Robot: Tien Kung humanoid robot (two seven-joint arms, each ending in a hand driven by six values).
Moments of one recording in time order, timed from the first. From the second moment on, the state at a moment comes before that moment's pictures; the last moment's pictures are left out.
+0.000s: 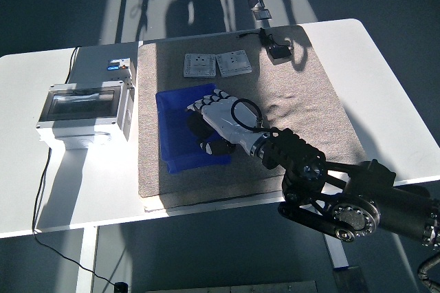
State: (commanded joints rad) left arm -0.04 0.07 -1.55 -0.18 1.60 -0.02 0.19; right arm 0.76 -0.07 0.35 1.17 -2.01 -0.25 -0.26
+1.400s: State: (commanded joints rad) left arm -0.04 0.06 -1.57 -0.18 1.62 -0.01 0.18; right arm 0.64 -0.15 0.43 1.17 -1.94 -0.17 -0.60
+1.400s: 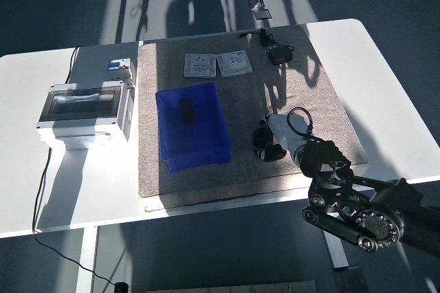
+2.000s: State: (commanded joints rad) left arm -0.04 0.07 -1.57 -0.18 1.62 -0.01 0.17; right arm 0.69 -0.14 0.45 1.19 -1.93 -0.51 -0.39
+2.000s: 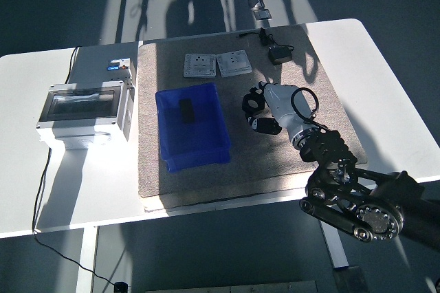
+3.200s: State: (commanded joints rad) left arm -0.04 0.06 -1.55 -0.18 1.60 0.01 0.16; right arm 0.49 -0.20 0.63 1.32 -1.57 -0.60 -0.02
